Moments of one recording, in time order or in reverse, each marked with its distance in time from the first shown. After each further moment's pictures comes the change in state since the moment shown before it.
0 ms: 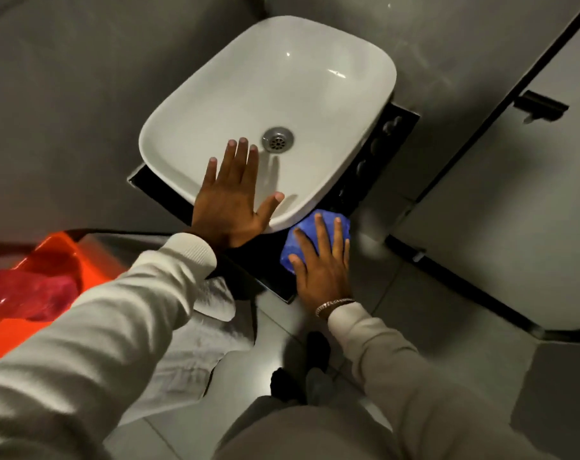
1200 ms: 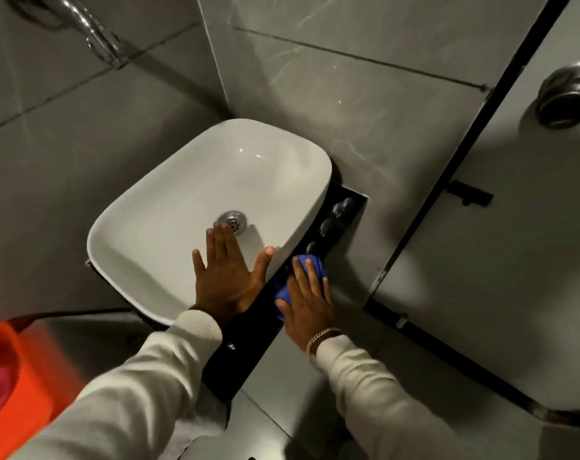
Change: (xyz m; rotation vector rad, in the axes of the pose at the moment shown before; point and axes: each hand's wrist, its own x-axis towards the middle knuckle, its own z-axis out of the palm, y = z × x) left_hand 0.063 0.102 0.019 -0.233 0.023 -0.407; right_hand 0.083 0.094 -0.030 0.035 -0.061 -0.065
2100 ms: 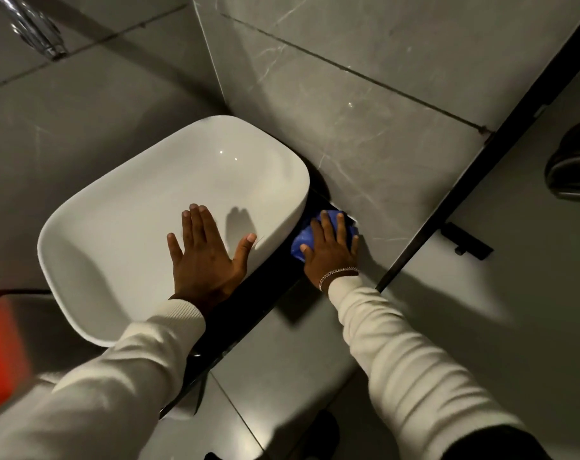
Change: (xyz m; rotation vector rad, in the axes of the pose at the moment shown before) left_hand 0.057 0.062 0.030 0.083 0.185 -0.158; right_hand 0.143 0.114 -0.080 -0.121 -0.080 0.021
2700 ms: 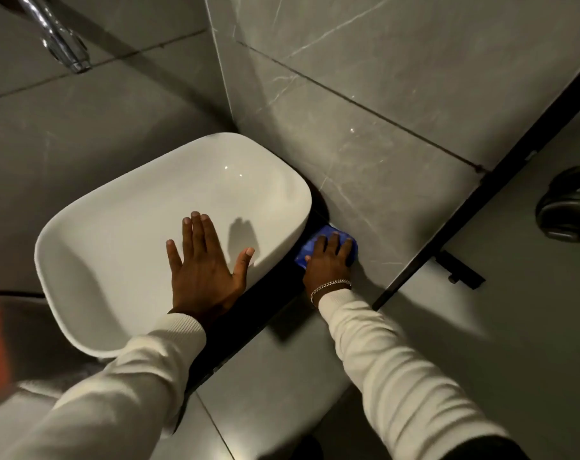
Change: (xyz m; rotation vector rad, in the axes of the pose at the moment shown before) left_hand -0.001 0.008 -0.008 0.012 0.061 0.029; right_hand 0.015 -0.013 -0.018 -0.242 -0.116 0.071
